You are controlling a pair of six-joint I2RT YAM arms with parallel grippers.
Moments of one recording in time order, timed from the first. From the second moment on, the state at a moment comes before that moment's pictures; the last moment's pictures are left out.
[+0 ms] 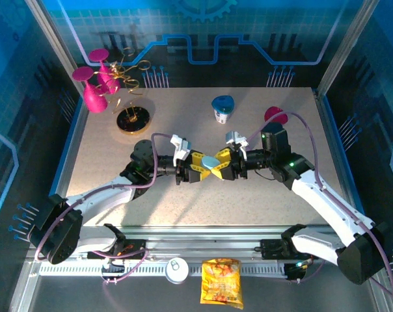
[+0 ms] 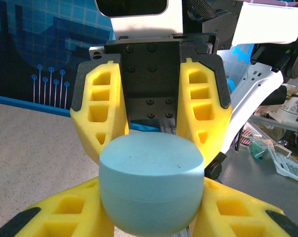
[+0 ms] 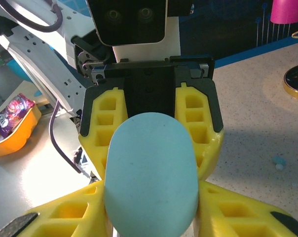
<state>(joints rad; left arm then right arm) -0.57 1.27 0.63 0.71 0.98 -0.29 0.47 1.09 0.91 -0.30 -1.00 -0.13</state>
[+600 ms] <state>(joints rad) -0.57 1.27 0.62 0.73 0.98 -0.22 0.47 1.05 0.91 -0.29 -0.90 -0.10</state>
